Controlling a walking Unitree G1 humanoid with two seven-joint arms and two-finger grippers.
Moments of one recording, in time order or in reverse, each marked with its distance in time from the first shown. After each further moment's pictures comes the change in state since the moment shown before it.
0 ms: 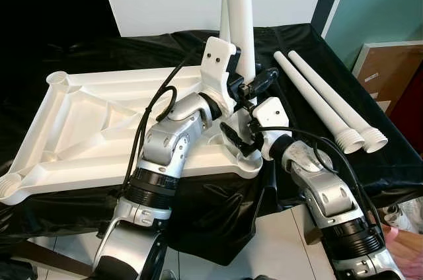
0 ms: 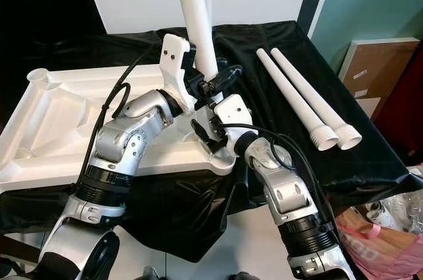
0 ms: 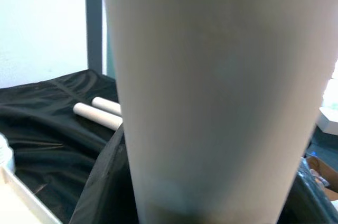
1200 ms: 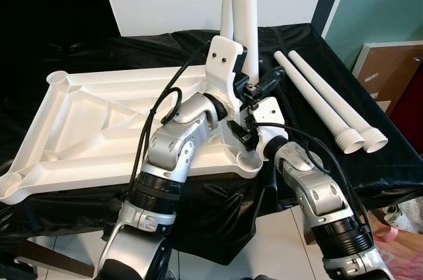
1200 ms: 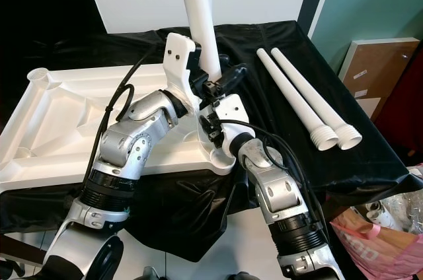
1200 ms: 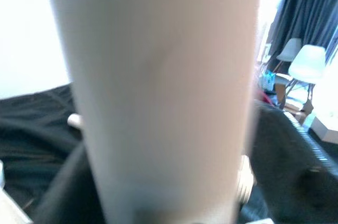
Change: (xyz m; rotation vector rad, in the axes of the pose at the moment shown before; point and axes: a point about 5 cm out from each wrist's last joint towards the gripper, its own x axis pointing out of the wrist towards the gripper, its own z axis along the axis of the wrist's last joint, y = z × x) left arm 0.004 -0.013 0.009 0.004 -0.063 -0.010; right arm 0.007 0.003 -0.009 0.100 0.076 -0.097
